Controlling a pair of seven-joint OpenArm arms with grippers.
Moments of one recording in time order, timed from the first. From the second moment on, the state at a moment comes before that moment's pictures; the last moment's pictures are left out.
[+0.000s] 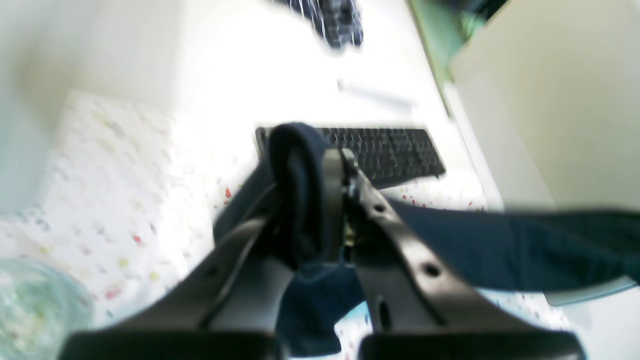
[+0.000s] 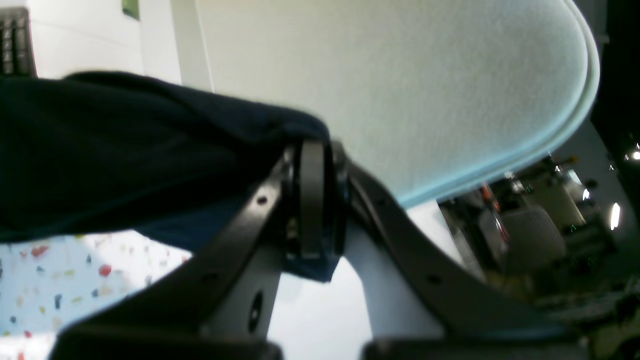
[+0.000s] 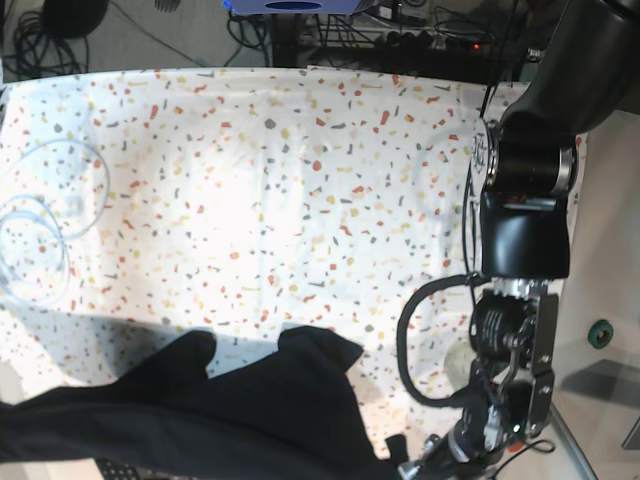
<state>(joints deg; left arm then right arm) -36.0 -8.1 4.5 72.3 -34.2 -0.7 34.5 26.6 28.0 5.7 75.8 -23.7 0.2 -33.0</state>
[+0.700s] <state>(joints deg) 3.3 -20.2 4.6 80.4 -34.0 -1.1 28.4 -6.6 7.1 13.6 83.8 -23.5 0.0 -36.0</state>
